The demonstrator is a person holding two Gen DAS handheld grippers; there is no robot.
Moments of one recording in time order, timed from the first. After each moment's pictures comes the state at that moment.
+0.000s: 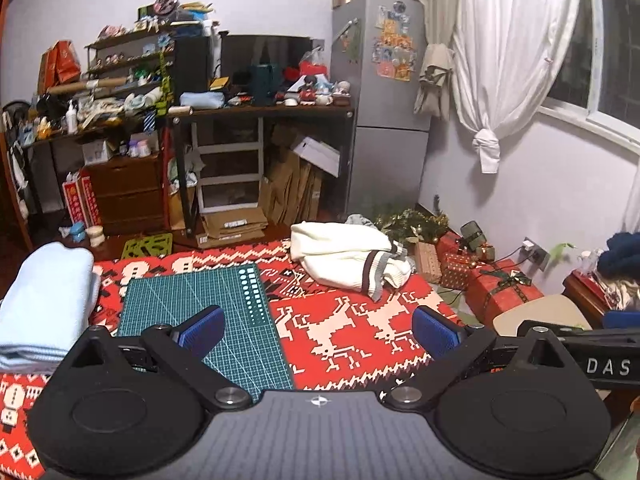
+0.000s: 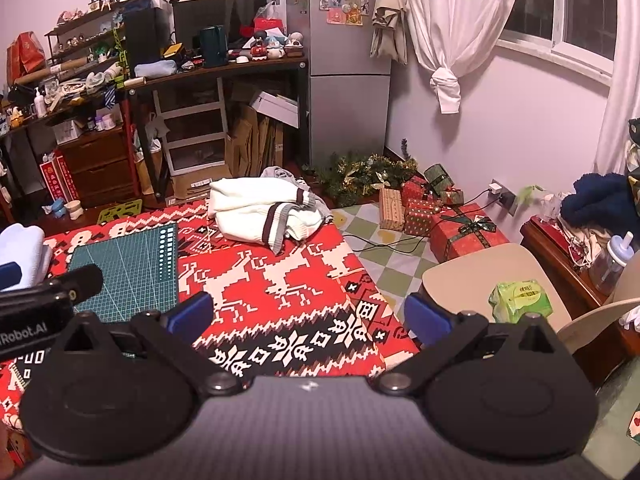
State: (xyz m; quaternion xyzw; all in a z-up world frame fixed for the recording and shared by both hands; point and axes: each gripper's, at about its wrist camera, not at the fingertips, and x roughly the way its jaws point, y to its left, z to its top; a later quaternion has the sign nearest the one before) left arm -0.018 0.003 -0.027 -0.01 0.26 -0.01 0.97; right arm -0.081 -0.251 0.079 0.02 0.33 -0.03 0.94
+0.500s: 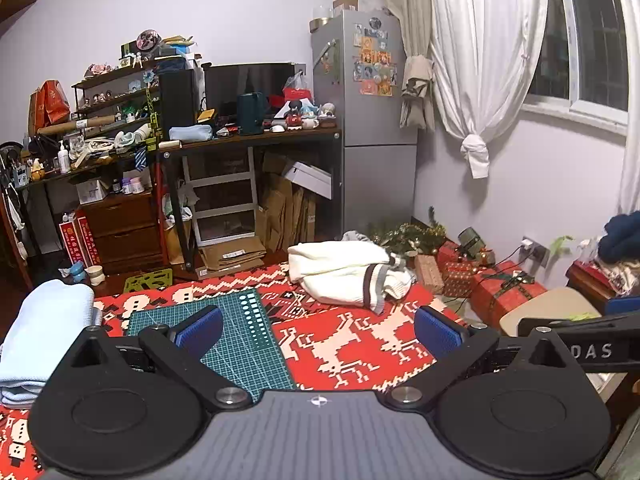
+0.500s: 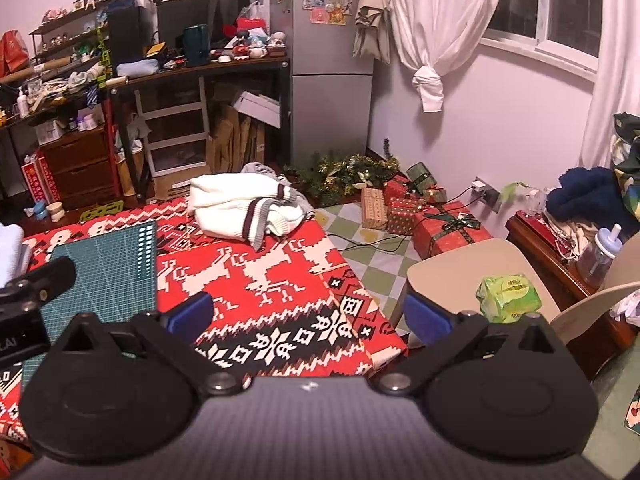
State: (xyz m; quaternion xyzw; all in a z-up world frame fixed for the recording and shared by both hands) left arm -0.020 -0.003 -0.040 0.03 0.23 -0.01 0.97; right arm -0.075 -0.251 0.054 0.01 0.32 -0.06 0.94
